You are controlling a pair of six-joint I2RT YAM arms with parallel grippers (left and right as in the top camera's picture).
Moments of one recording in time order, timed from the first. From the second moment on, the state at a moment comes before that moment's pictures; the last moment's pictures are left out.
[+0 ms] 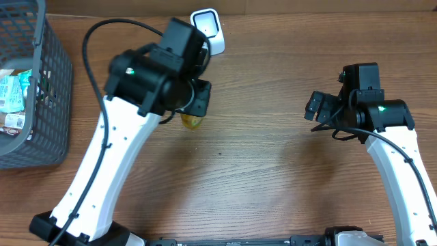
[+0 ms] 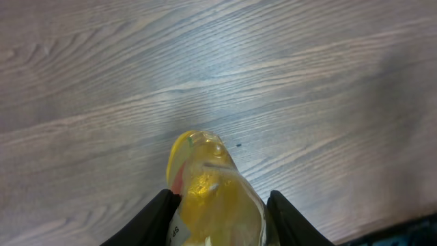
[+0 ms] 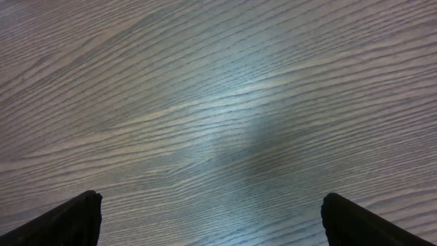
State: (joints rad) left arm -0.51 1.66 1.99 -1.51 -0.01 -0.30; right arm 0.05 1.36 1.19 -0.97 0.02 0.36
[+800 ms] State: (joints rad) left arm -0.71 1.71 1.64 -1.06 -0.03 -0.73; right arm 0.05 1.36 1.19 -0.97 0.02 0.36
